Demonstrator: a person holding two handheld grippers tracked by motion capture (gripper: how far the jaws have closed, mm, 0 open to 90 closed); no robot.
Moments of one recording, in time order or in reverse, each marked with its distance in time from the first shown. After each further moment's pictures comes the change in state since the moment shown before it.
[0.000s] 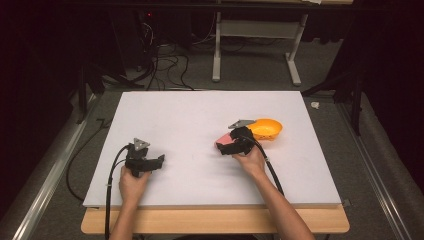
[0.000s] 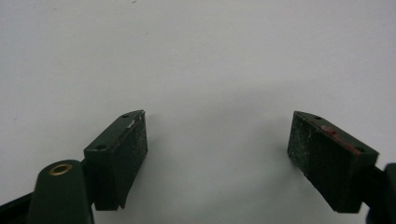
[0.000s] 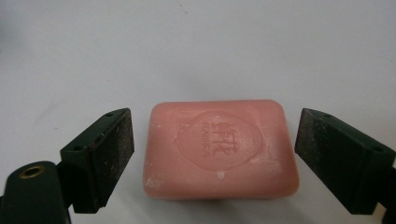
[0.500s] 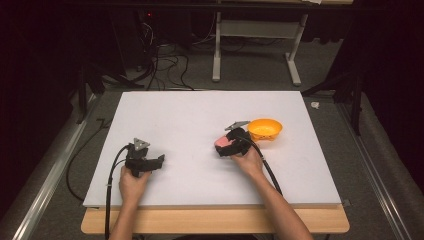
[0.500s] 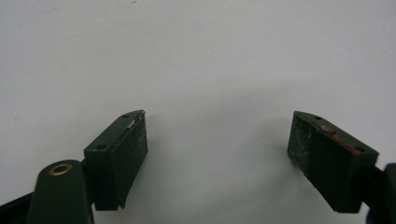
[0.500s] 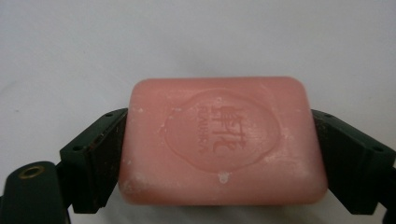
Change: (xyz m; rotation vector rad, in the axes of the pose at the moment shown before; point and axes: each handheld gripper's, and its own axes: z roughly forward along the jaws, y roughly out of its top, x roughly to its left) left arm 0.000 0.000 0.000 0.000 0.000 -0.001; right arm -0.001 -0.005 0.022 0.093 -0.009 -0.010
